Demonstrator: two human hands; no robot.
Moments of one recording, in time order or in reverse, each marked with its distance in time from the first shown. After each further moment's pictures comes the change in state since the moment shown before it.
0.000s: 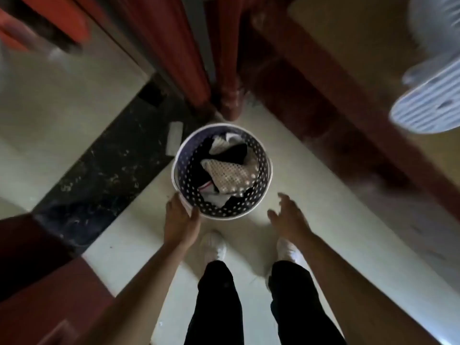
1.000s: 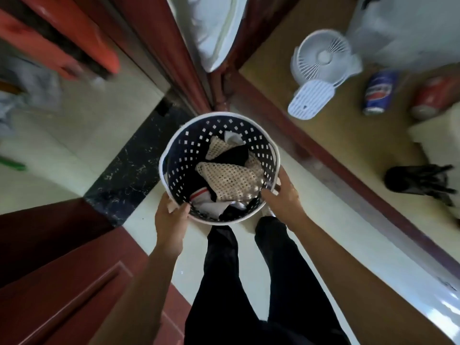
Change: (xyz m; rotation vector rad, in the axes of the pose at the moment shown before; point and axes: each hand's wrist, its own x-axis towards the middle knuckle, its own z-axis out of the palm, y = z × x) left_hand -0.274 0.066 -0.175 -0.706 0.031 -0.122; right_hand -0.314 -0.051 -0.131 0.489 0.139 -0.140
